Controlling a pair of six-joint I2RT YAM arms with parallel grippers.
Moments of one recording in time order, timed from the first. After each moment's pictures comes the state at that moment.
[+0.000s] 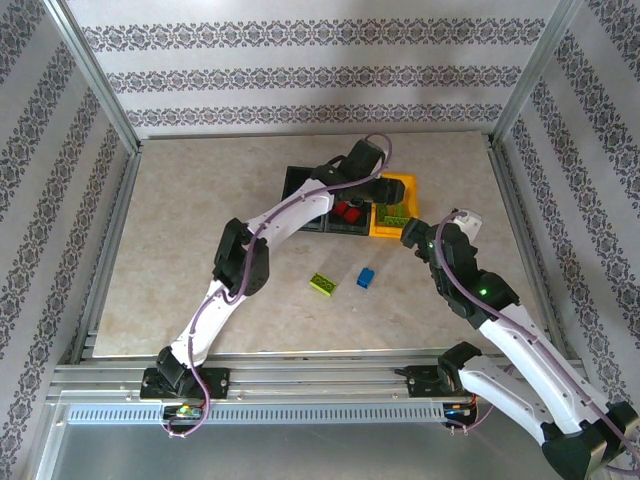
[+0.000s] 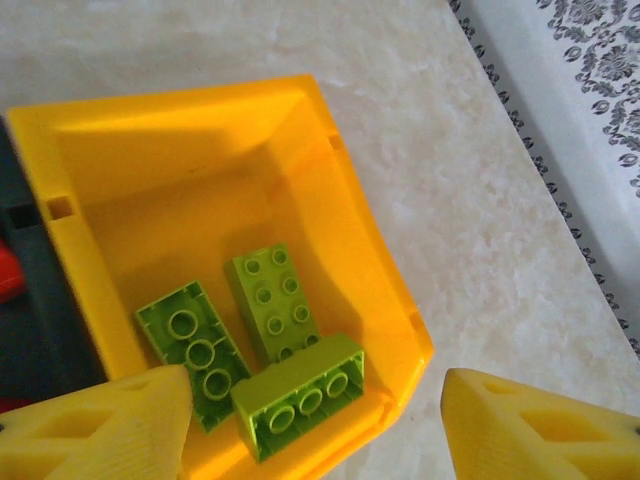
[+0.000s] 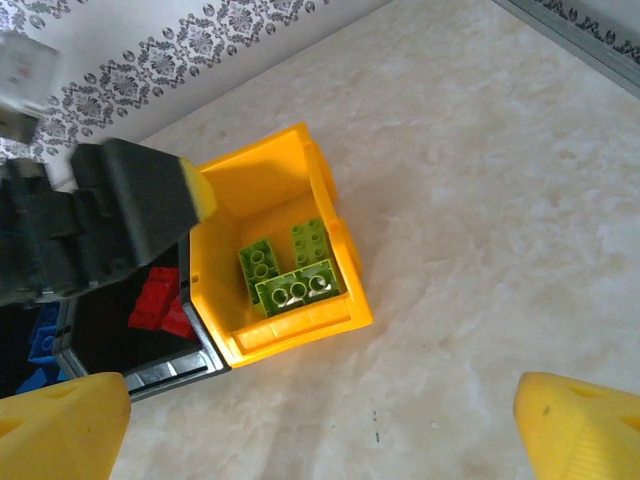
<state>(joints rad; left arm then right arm) -0.71 2.42 2.33 -0.62 0.19 -0.48 0.49 0.78 0.74 -0.58 0.50 0.75</state>
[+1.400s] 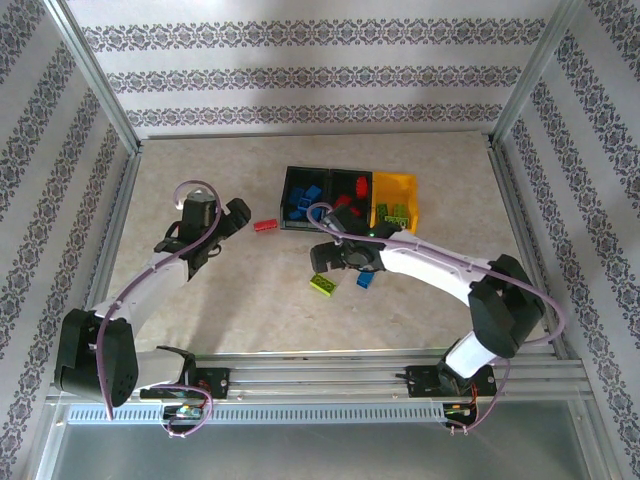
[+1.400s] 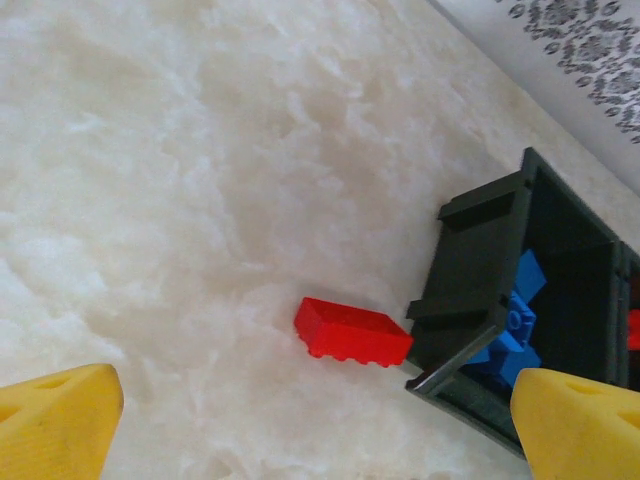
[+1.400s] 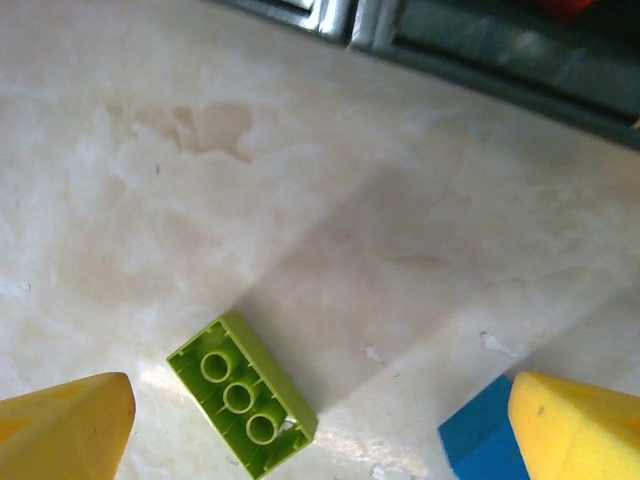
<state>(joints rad) -0.19 1.26 0.76 -0.17 -0.07 -0.77 0.78 1.60 1.12 -0.64 0.07 0.50</state>
